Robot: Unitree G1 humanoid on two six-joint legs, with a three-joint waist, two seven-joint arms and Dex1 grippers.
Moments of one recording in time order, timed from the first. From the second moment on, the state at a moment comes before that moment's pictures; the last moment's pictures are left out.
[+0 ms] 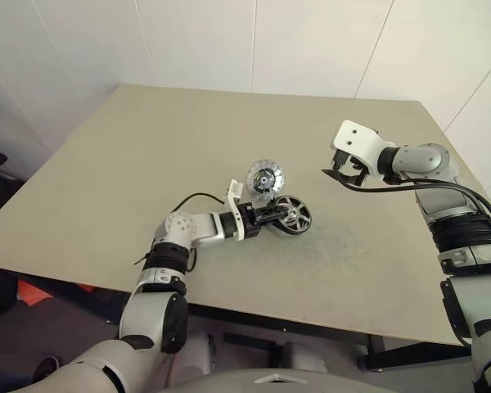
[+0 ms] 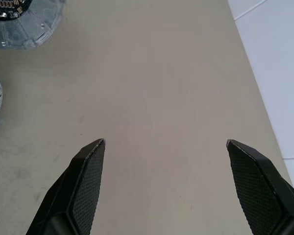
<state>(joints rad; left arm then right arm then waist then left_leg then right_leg) -0.69 -0.07 0.24 0.64 -0.83 1.14 -0.53 -0.76 -0.74 0.16 0.45 -0.19 0.05 0.90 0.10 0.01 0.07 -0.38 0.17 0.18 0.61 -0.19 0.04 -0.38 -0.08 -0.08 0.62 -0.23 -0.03</state>
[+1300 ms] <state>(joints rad) -0.72 -0.11 0.35 0.73 -0.80 1.08 -0.52 -0.76 -0.74 0.16 0.45 -0.19 0.05 0.90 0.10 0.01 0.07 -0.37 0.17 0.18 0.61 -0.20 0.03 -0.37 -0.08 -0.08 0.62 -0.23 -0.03</state>
